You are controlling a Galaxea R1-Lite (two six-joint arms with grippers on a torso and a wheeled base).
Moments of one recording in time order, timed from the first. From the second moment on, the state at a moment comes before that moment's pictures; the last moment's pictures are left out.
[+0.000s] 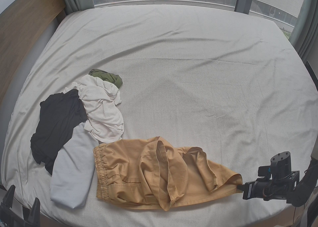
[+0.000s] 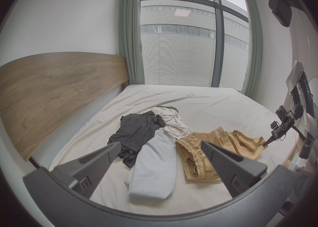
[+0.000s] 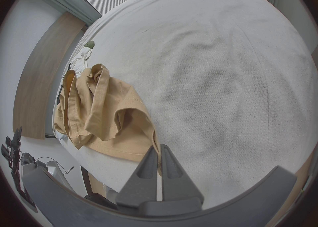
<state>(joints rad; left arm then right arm) 0.01 0.02 -0.02 0.00 0.00 -0.01 0.36 1.88 -0.02 -1.06 0.07 0.39</state>
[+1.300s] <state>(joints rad) 0.01 0.02 -0.02 0.00 0.00 -0.01 0.23 1.73 -0.02 -0.75 0.08 0.32</state>
